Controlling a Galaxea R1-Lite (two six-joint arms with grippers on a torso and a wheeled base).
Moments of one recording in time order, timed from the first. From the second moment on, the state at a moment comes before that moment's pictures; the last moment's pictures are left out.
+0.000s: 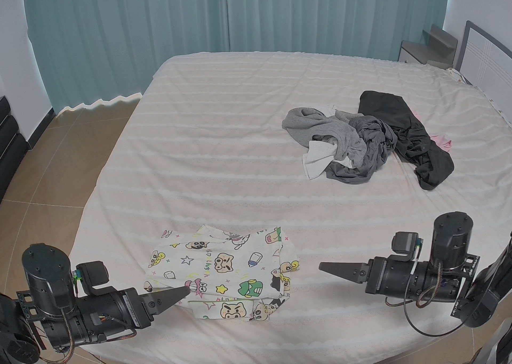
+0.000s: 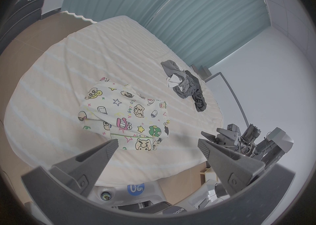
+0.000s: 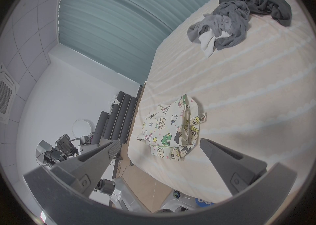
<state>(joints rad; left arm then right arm) -0.60 1.36 -0.12 -0.76 -0.03 -0.78 0.57 1.78 -0.23 -1.18 0.30 0.74</state>
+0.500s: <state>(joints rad) -0.52 1.36 -0.11 -0.77 -0.10 -0.78 0.60 1.95 -0.41 -1.06 0.29 0.73</state>
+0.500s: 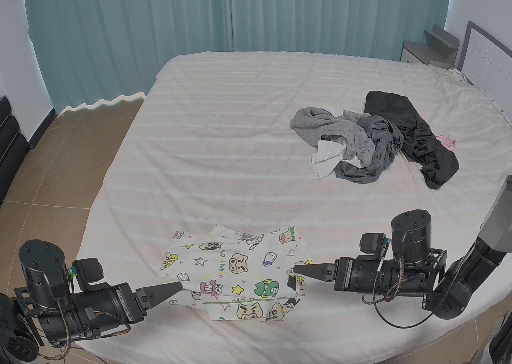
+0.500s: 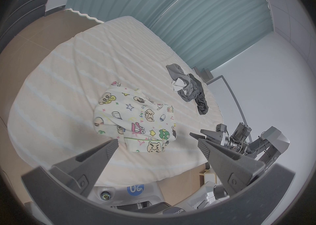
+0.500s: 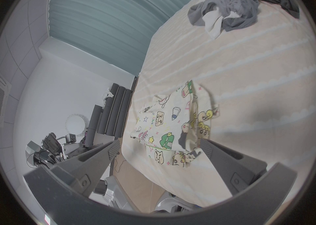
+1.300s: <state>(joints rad) -0.53 1.39 -0.10 -0.78 -0.10 -0.77 0.60 2.12 -0.40 -1.14 0.23 0.62</state>
